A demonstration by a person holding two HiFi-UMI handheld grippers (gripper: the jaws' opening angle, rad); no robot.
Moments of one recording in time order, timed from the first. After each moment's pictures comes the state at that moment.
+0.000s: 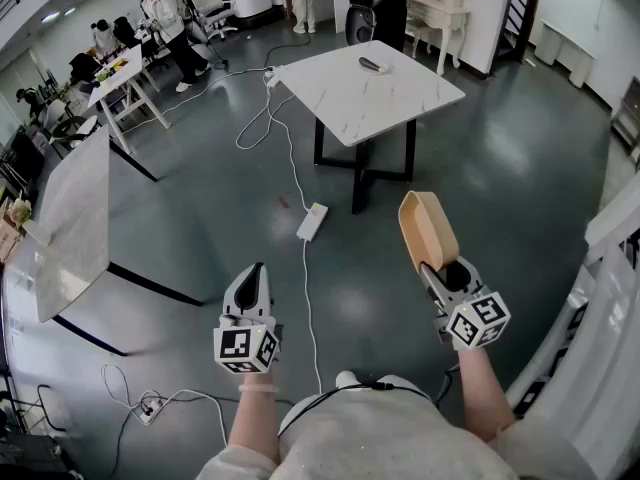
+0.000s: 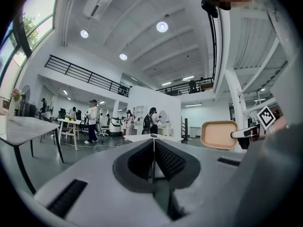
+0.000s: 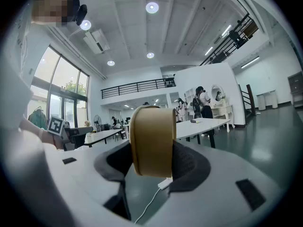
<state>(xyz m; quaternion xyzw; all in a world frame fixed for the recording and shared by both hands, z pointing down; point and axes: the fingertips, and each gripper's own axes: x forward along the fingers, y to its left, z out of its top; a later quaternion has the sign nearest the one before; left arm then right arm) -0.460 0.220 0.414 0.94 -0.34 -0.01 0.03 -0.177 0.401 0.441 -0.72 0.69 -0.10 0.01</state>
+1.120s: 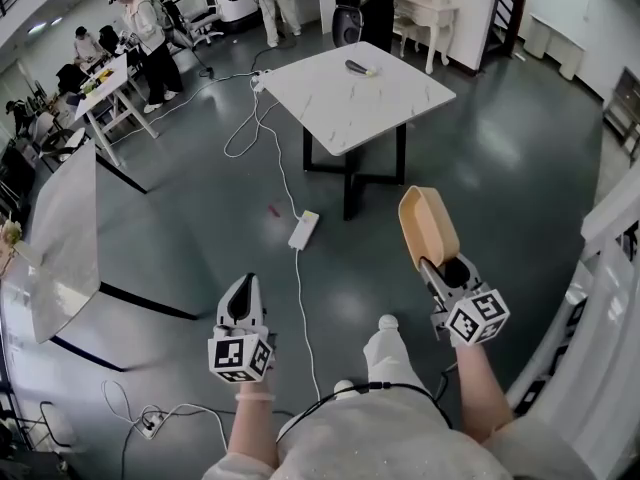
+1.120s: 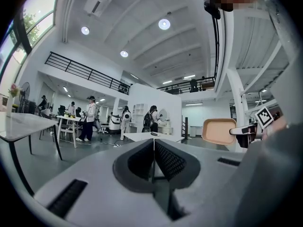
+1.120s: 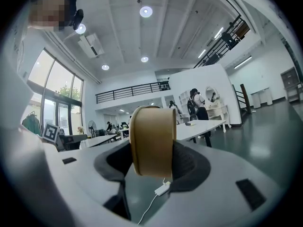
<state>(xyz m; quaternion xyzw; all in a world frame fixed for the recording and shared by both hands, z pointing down) -0.437 0.192 0.425 0.94 -0.34 0.00 0.04 -0.130 0.375 0.437 -0.73 0.67 -0.09 0.04</state>
